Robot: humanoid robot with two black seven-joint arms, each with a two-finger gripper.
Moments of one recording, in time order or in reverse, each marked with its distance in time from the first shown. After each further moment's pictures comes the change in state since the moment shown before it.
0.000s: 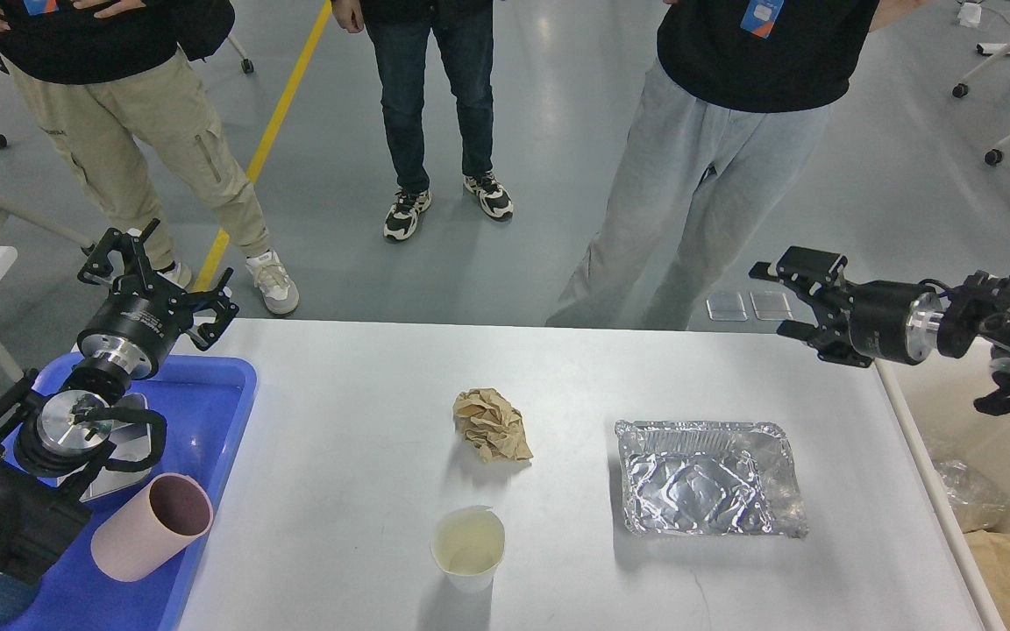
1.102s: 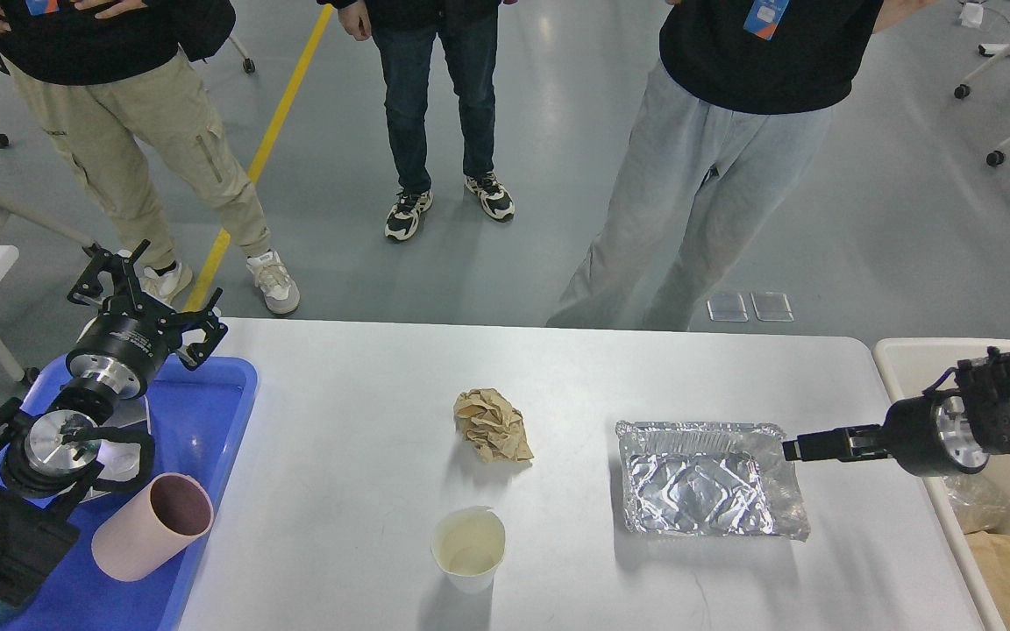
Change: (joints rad) left arm 0.042 0.018 -0.002 -0.004 0.003 -0.008 -0.001; right arm 0.097 -0.094 -0.335 0.262 -0.561 -0.209 0.019
